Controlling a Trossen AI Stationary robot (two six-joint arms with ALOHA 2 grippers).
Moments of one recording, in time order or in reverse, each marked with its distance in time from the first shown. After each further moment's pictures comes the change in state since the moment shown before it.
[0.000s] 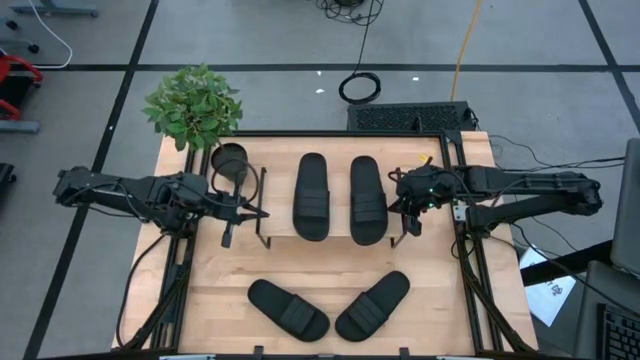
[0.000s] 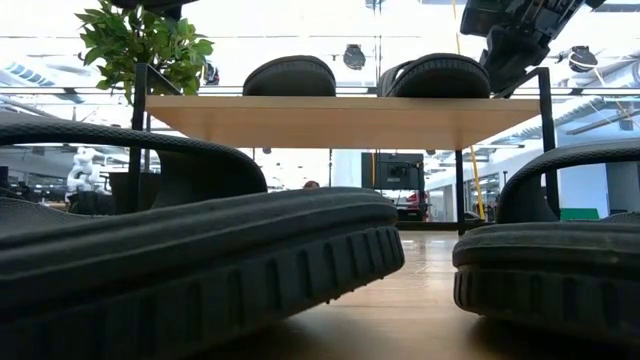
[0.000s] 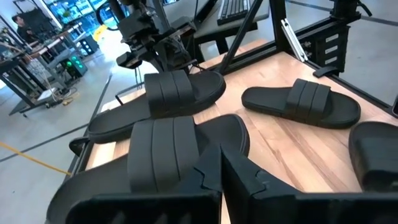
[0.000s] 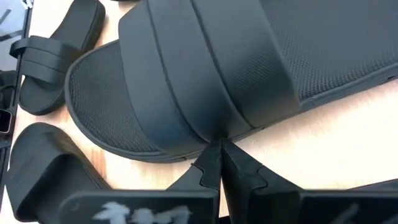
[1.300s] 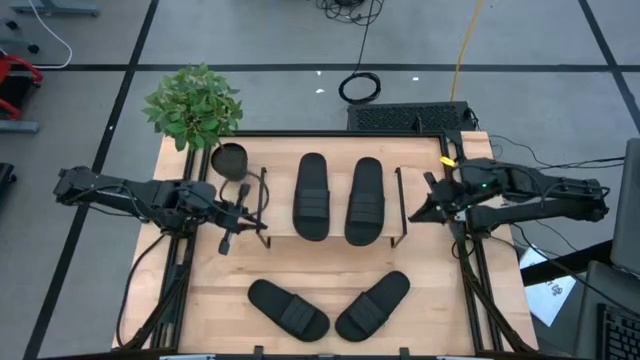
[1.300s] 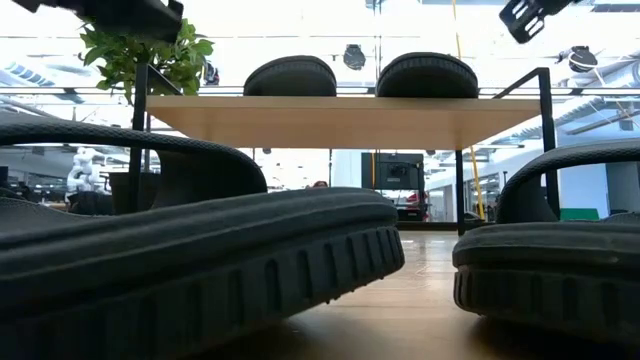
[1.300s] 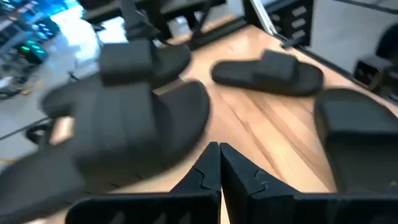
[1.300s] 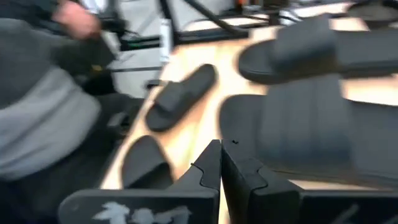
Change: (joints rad) left arm -0.018 0.000 -0.076 -0.037 0.083 0.005; right arm 0.052 -0.307 0.000 0.054 -0.263 -0.138
